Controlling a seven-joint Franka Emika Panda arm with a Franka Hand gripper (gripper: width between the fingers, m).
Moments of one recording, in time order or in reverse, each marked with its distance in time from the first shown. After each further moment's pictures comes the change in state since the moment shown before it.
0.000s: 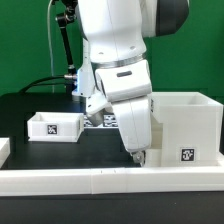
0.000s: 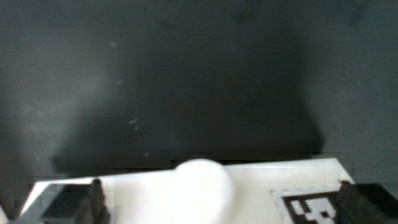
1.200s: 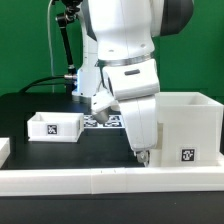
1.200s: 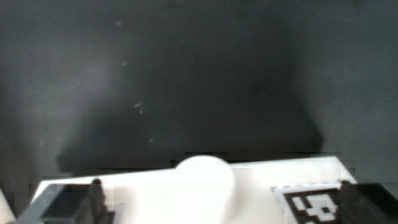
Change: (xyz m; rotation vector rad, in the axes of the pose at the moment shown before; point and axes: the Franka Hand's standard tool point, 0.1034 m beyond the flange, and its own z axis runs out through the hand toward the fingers) arm 0.008 0.003 -0.002 0.003 -0.037 0.000
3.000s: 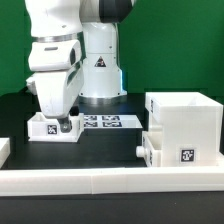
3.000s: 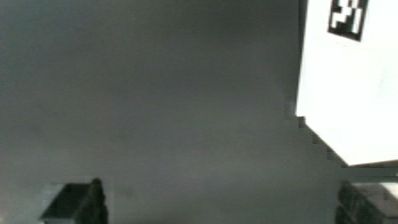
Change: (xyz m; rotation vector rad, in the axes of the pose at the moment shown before) arm -0.117 -0.086 -0.036 -0.007 -0.064 0.224
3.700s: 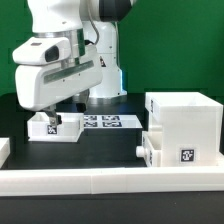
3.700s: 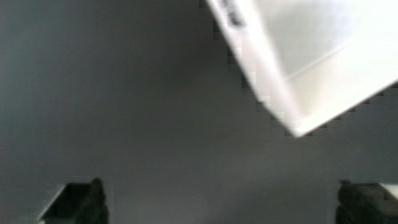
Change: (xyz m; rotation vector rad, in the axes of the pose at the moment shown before) arm -0.008 -0.029 -0.006 -0.027 0.001 0.566
